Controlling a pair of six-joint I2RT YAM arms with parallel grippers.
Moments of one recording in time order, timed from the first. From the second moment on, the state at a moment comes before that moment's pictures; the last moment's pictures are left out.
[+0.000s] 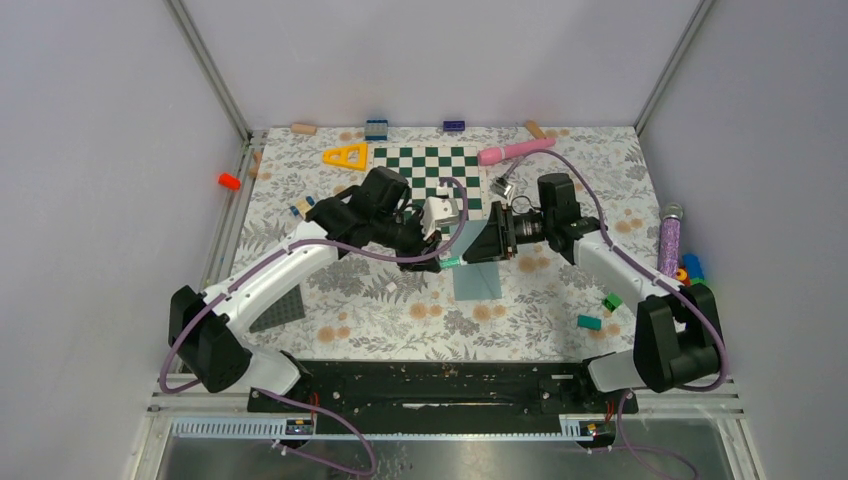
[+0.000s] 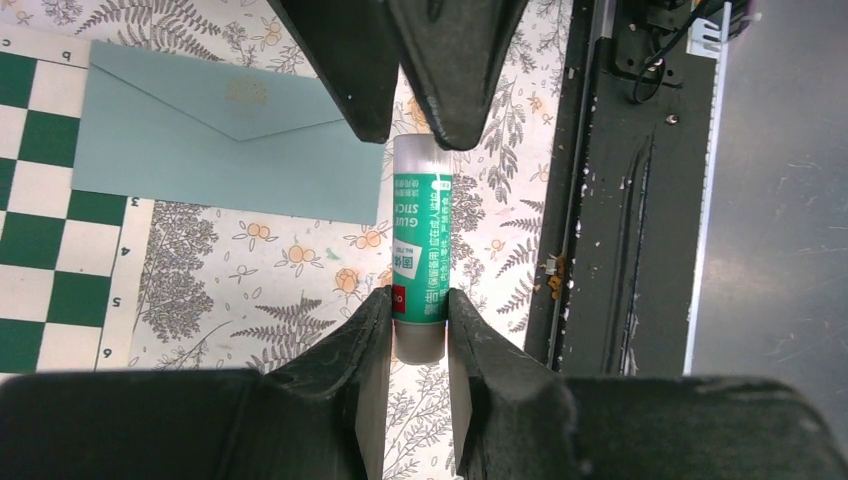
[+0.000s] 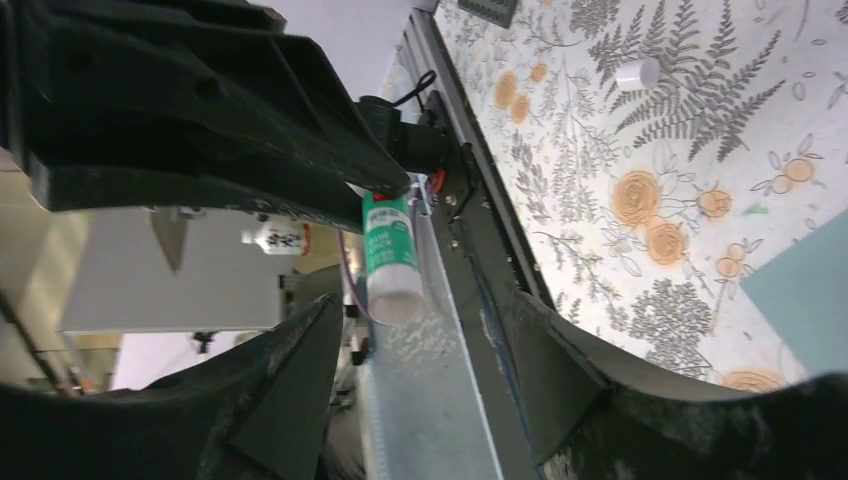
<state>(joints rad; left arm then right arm) -0.71 1.41 1.30 -0.72 0.66 0.36 0.30 1.40 0.89 -0.19 -1.19 0.50</state>
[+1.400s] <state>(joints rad) -0.73 1.41 1.27 -0.68 0.57 0.36 0.31 1.46 0.81 0.07 -1.22 0.85</state>
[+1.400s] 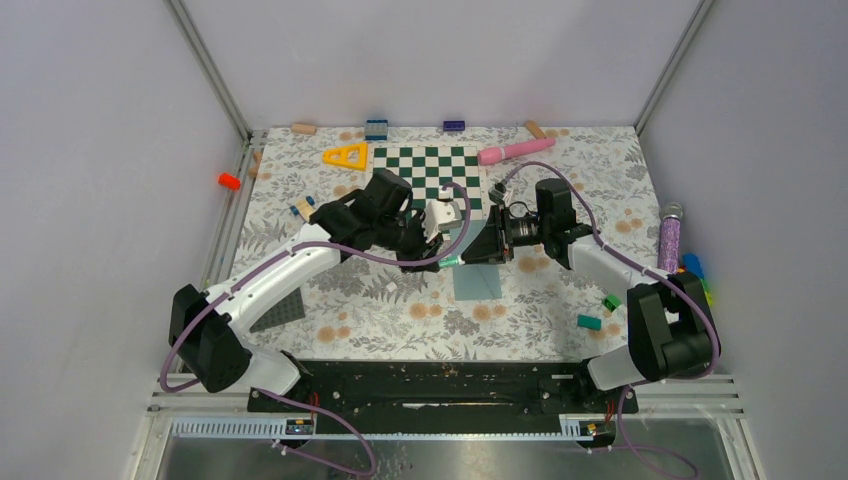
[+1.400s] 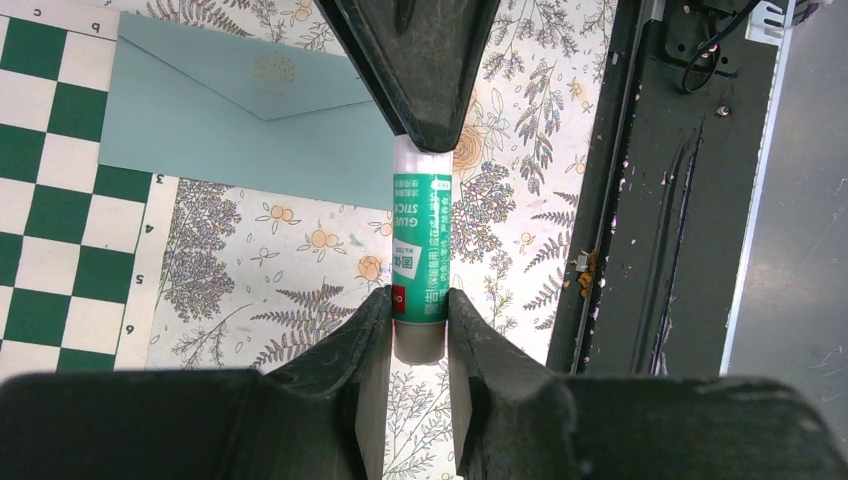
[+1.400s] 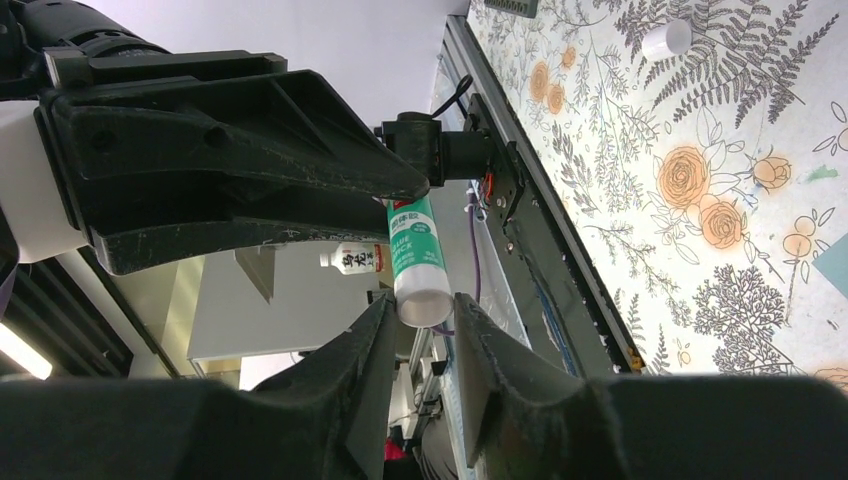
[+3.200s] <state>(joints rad) -0.75 1.43 1.27 -0.63 0.69 0.36 0.35 1.10 0.75 -0.21 -1.16 -0.64</state>
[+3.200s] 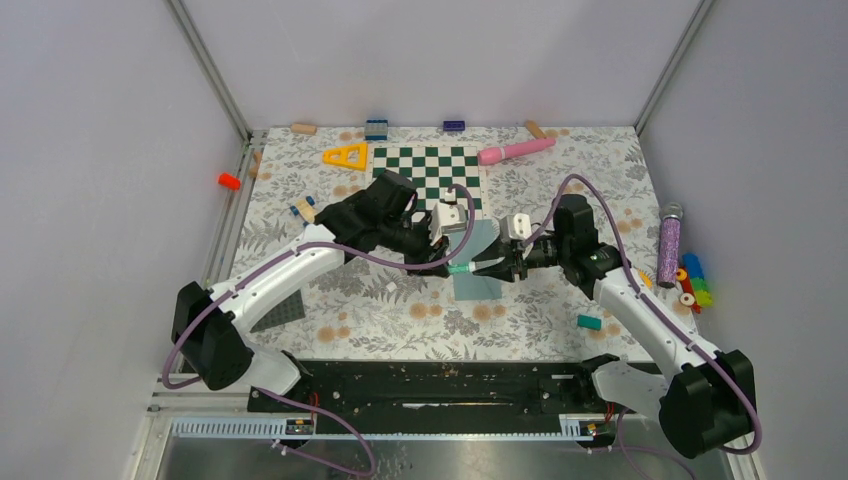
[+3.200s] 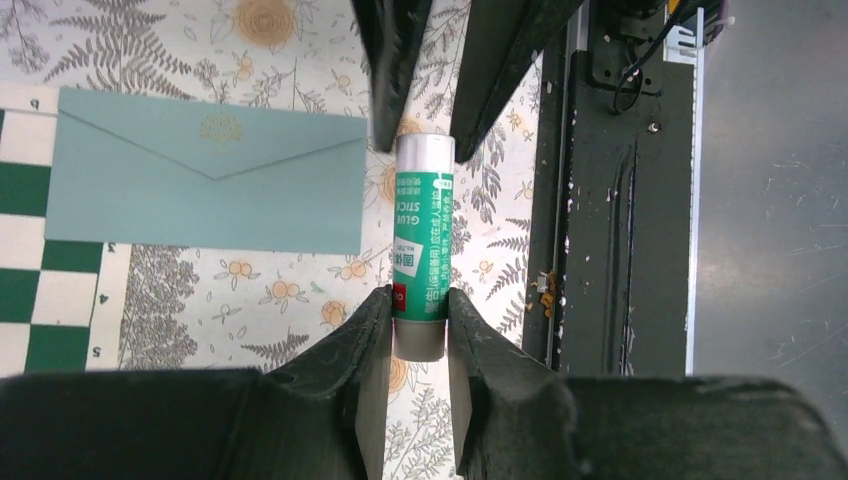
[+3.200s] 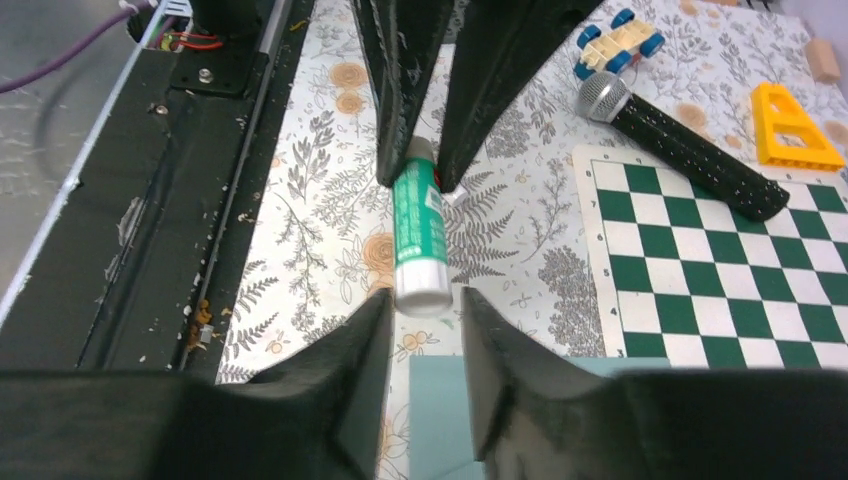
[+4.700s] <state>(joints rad) -0.73 1.43 1.27 -0.69 0.63 0.36 0.31 1.42 0.80 0.00 -1.21 0.76</state>
